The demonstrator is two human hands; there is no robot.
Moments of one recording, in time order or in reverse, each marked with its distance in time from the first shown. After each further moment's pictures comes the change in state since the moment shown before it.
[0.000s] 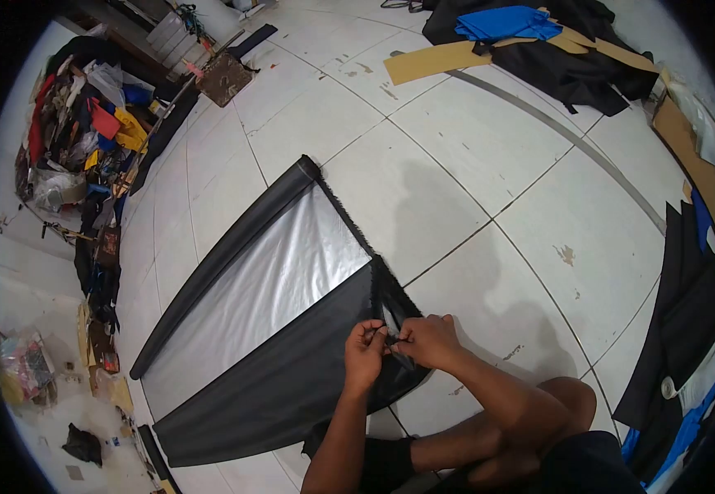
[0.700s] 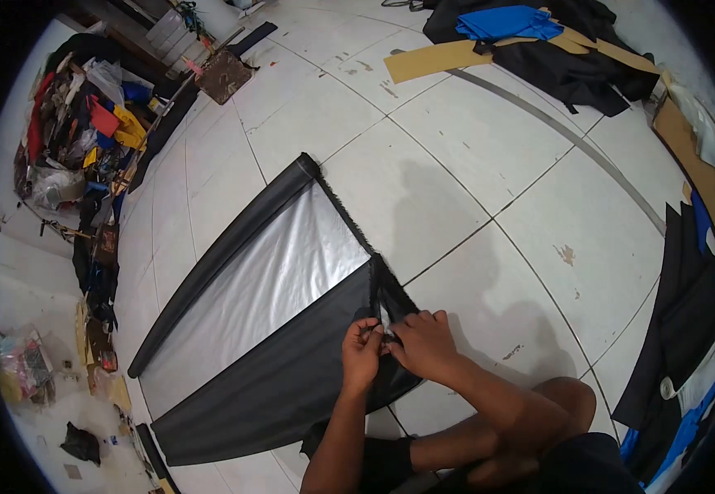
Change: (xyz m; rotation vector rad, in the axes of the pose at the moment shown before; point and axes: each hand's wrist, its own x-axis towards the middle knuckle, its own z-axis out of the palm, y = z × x) left_hand -0.003 0.006 0.003 -0.145 0.036 -0.046; right_hand -0.008 -0.010 0.007 -0.280 0.349 -0.292
